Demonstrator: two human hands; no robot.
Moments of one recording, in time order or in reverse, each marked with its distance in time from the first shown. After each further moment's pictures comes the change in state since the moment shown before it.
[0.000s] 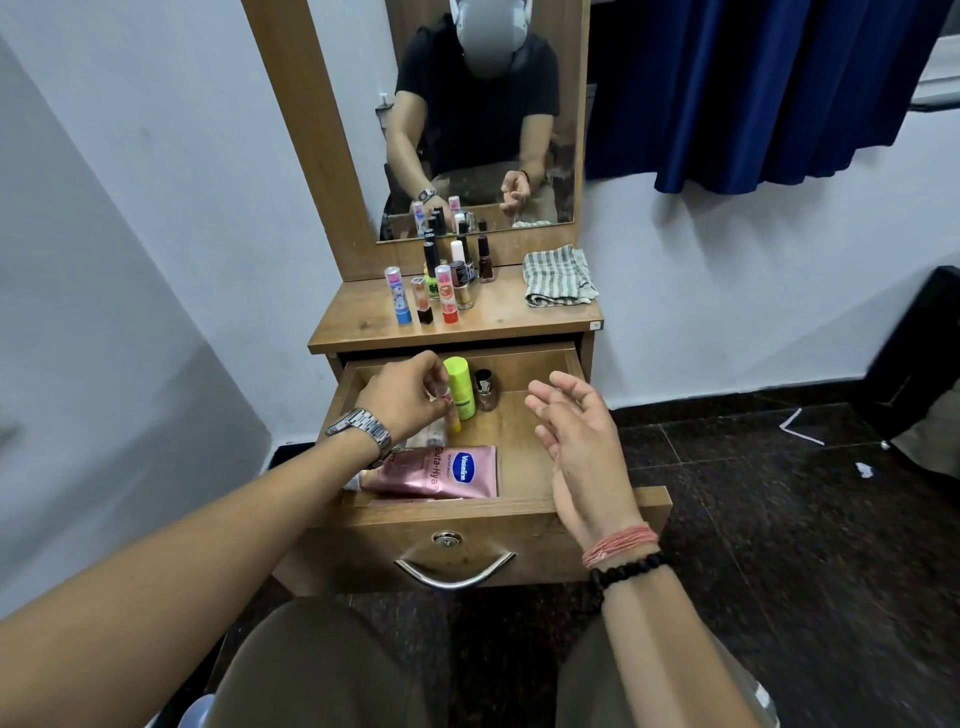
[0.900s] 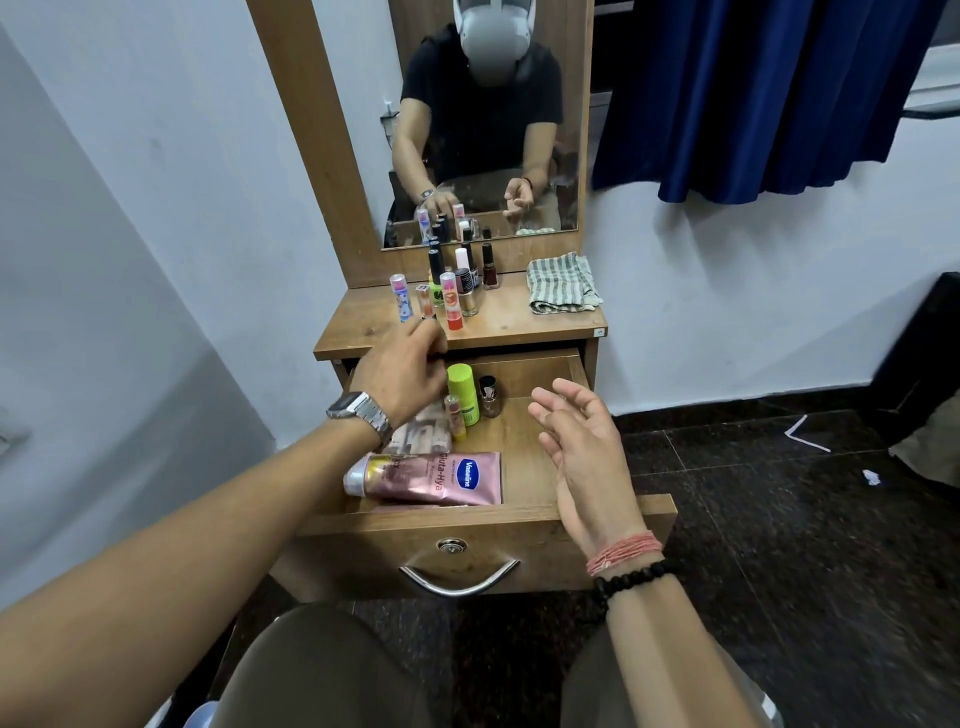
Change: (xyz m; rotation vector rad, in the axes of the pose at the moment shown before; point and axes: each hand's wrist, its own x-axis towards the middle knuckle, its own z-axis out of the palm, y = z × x) left_hand 0.014 0.007 -0.020 0.213 0.275 0.220; right_hand -0.001 -0.001 0.001 -0.002 0.001 0.005
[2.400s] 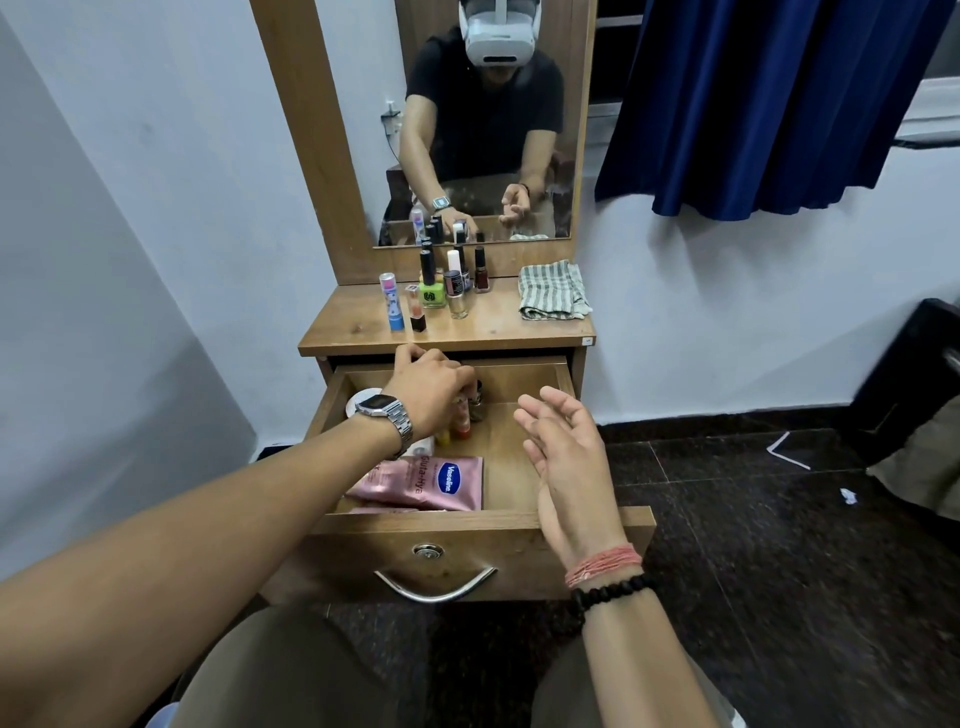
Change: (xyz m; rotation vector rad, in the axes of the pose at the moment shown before) left_hand 0.004 0.028 0.029 0.221 -0.288 0.123; right_hand 0.004 0.004 -0.004 0.014 -0.016 0.005
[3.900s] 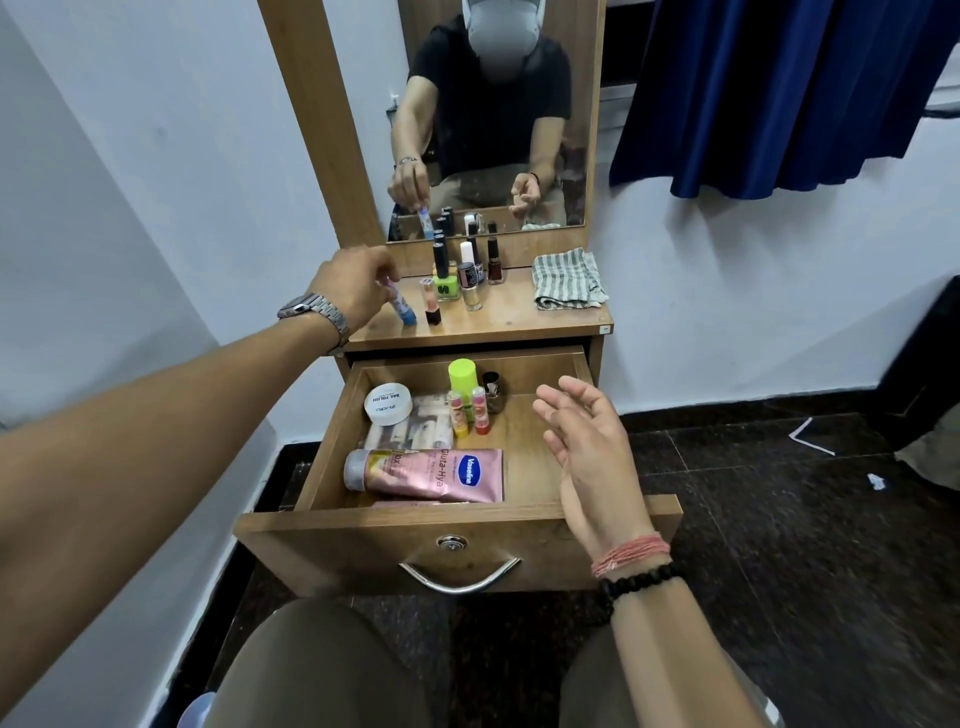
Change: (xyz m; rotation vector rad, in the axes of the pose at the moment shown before) left_hand 0.032 -0.103 -0.065 -0.179 0.238 -0.299; right_hand -0.001 0.001 0.000 -0.031 -0.005 -0.026
